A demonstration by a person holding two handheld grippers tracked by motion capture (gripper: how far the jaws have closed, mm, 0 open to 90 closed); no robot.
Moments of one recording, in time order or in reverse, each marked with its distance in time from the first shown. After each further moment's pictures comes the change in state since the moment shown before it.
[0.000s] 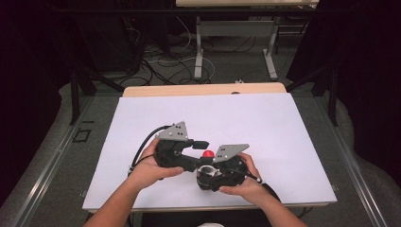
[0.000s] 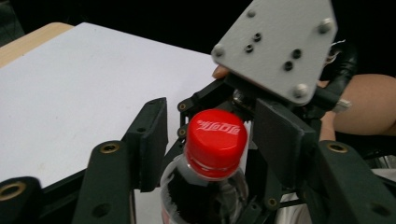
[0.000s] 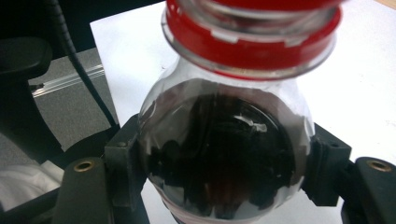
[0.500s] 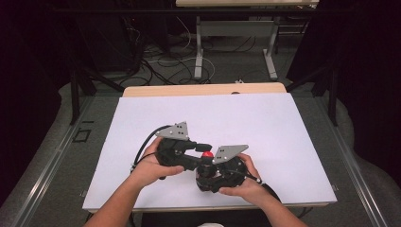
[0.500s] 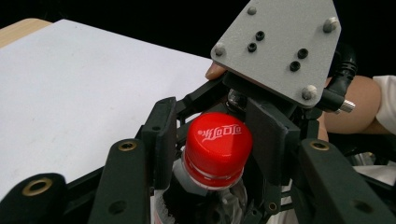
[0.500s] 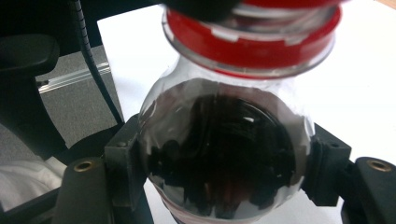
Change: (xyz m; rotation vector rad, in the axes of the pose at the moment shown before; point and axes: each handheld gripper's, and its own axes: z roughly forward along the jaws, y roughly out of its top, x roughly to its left) left arm 0.002 -0.001 0.007 -0.009 -0.058 0.001; right arm 0.002 0.000 0.001 0.008 0.018 -0.013
